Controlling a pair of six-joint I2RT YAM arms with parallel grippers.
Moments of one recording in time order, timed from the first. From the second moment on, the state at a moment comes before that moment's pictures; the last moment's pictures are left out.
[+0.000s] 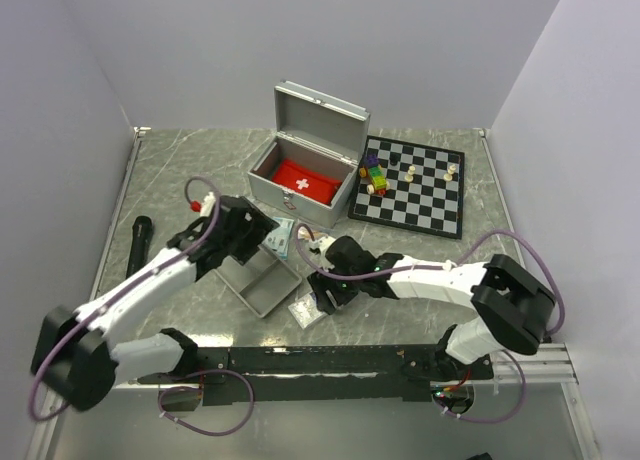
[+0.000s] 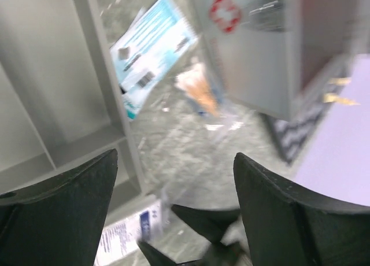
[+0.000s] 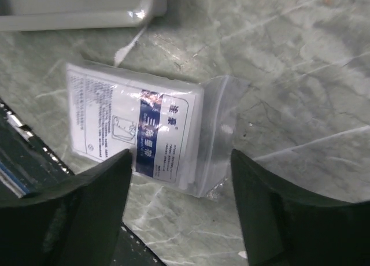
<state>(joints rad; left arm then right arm) -0.55 1.19 0.78 -0.38 -0.15 -1.30 0.94 1.43 0.70 -0.20 -0.14 0.30</state>
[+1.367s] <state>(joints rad) -0.52 0.60 0.72 -0.71 -0.51 -1.24 1.01 1.61 1.11 -0.34 -0.15 -0.03</state>
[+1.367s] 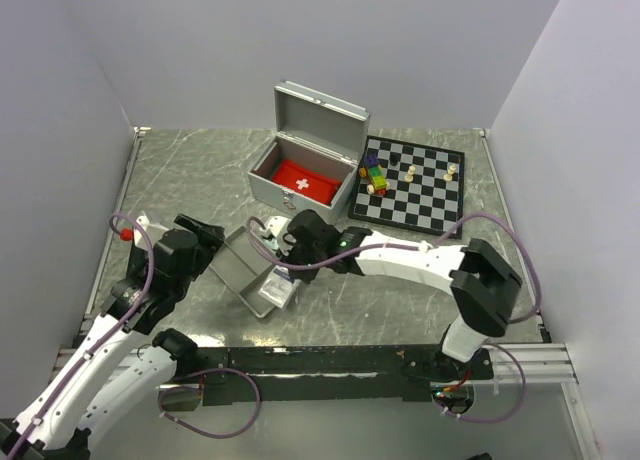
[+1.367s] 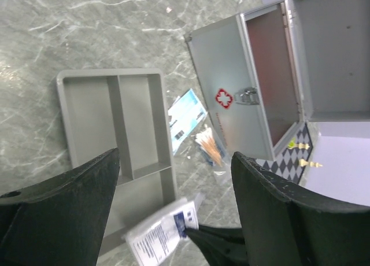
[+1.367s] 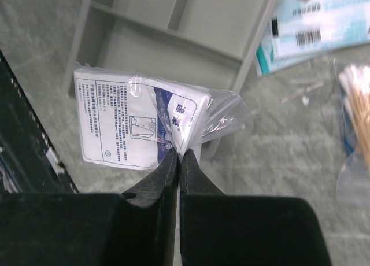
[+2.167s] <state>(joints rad) -0.52 0.57 0.68 -0.75 -0.53 -1.26 1.07 1.70 1.14 -0.28 -0.05 0.13</state>
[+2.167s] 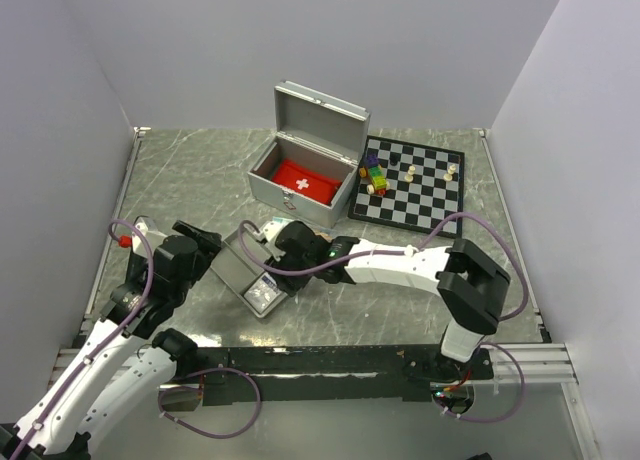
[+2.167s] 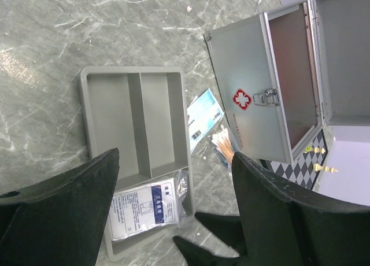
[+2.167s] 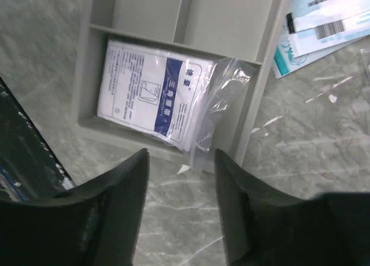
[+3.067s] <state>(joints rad) -0.52 0.57 0.67 -0.74 -0.52 -1.26 1.04 1.83 1.19 -0.26 -0.11 0.19</state>
